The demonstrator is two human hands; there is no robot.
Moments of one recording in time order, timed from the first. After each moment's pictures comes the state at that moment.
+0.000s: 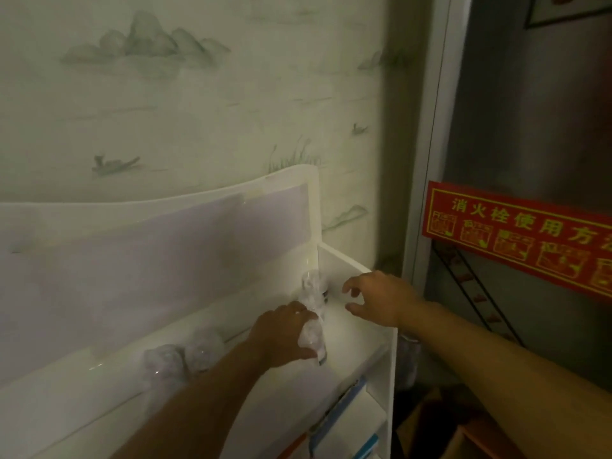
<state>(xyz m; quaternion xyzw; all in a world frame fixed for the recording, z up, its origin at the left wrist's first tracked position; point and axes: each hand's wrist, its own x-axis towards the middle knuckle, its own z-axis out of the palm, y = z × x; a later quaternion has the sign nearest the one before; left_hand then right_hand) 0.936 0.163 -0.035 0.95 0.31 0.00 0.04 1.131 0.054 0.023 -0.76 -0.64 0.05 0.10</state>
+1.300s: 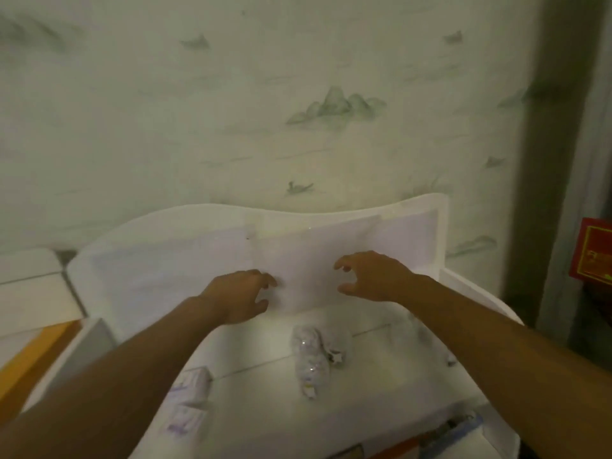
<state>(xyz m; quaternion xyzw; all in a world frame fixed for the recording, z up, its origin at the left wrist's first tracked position) 0.666 0.137 0.133 0.86 0.50 0.00 -0.09 0.934 0.103 0.128 -0.62 -0.77 0.04 0.14</state>
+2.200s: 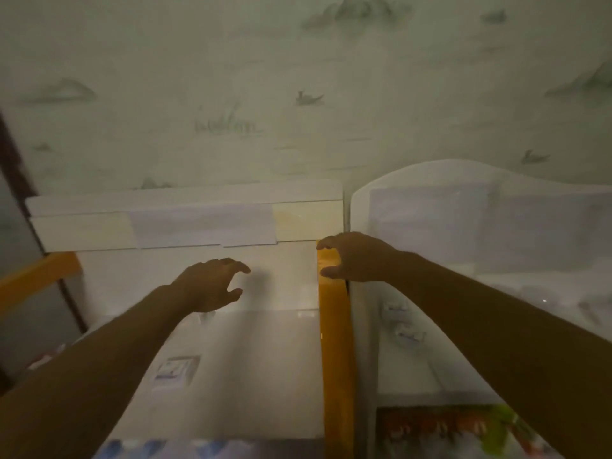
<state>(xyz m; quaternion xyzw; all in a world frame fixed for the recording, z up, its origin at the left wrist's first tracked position) 0.136 -0.029 0.115 0.76 0.64 0.01 -0.09 0.432 0.005 0.153 -0.46 -0.88 0.02 0.10</state>
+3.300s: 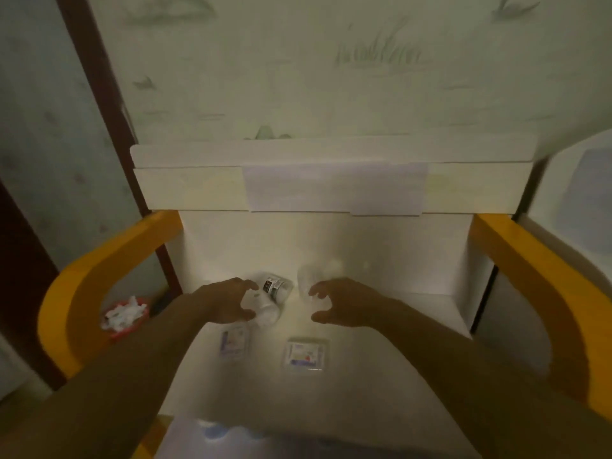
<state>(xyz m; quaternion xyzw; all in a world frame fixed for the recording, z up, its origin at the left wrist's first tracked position) -0.149 -0.007 0.011 0.70 0.71 -0.07 0.10 0.120 0.023 0.023 -0.42 -0.89 0.18 0.04</state>
